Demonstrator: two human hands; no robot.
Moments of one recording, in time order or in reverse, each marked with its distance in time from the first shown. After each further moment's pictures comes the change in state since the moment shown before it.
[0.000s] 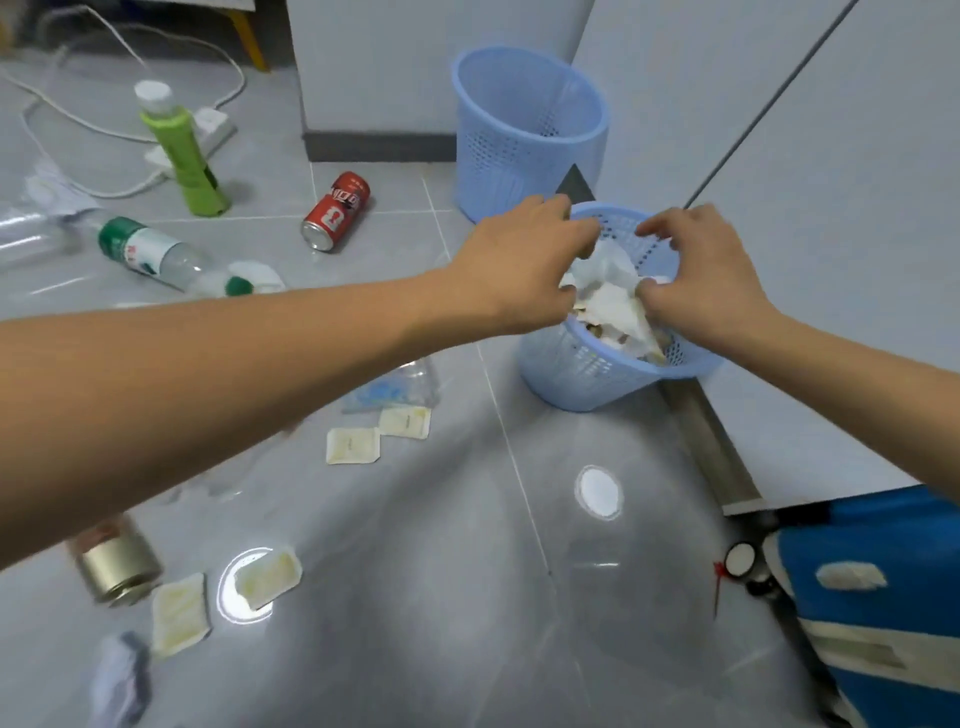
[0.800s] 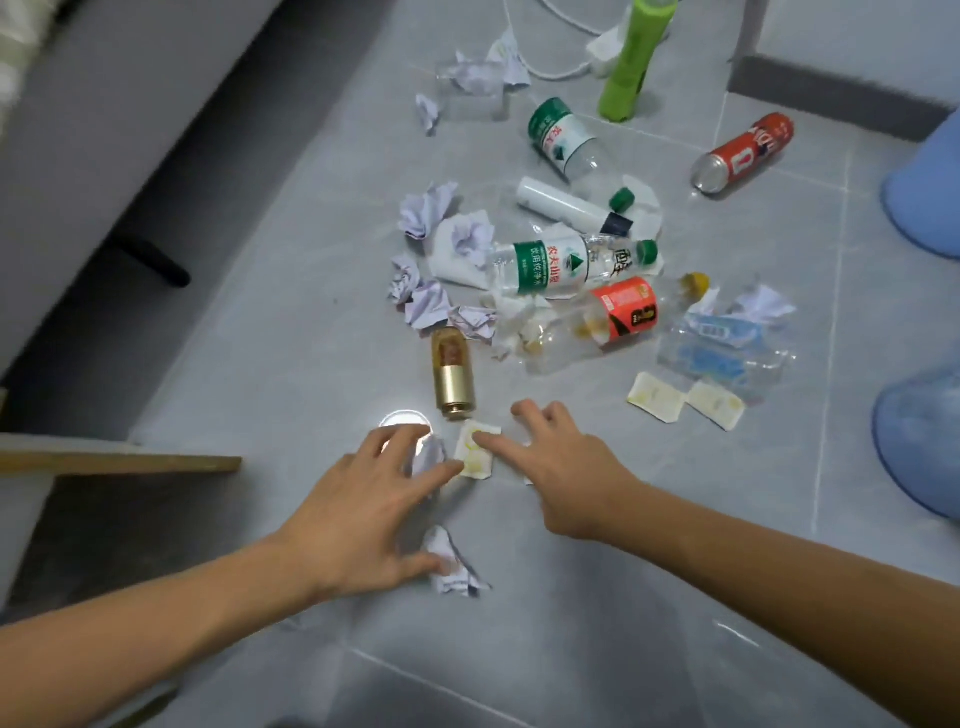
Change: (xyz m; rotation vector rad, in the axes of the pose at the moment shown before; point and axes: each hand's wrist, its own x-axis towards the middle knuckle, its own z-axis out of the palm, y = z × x) left_hand -0.494 -0.040 0.017 -0.027 -0.392 -0.772; right_hand -0.200 -0.277 0.252 -0.237 -0.773 -1.057
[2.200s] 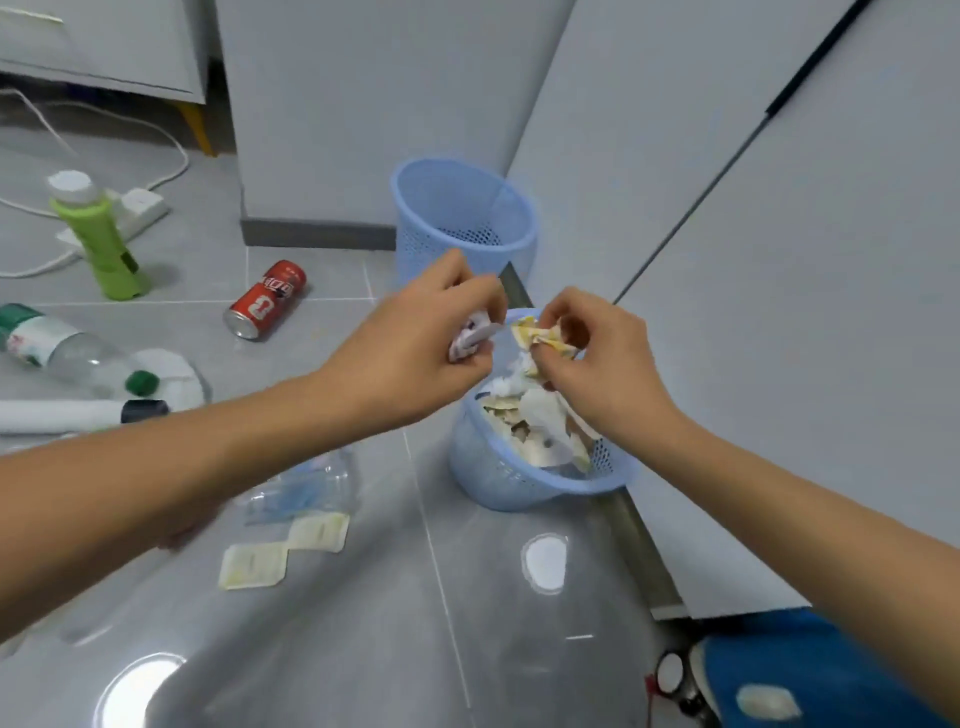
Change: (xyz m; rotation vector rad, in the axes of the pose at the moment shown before) left_hand 0.287 0.357 -0.209 -0.432 0.473 0.847; right_hand -0.297 0.264 -0.165 0.436 1.070 0.839
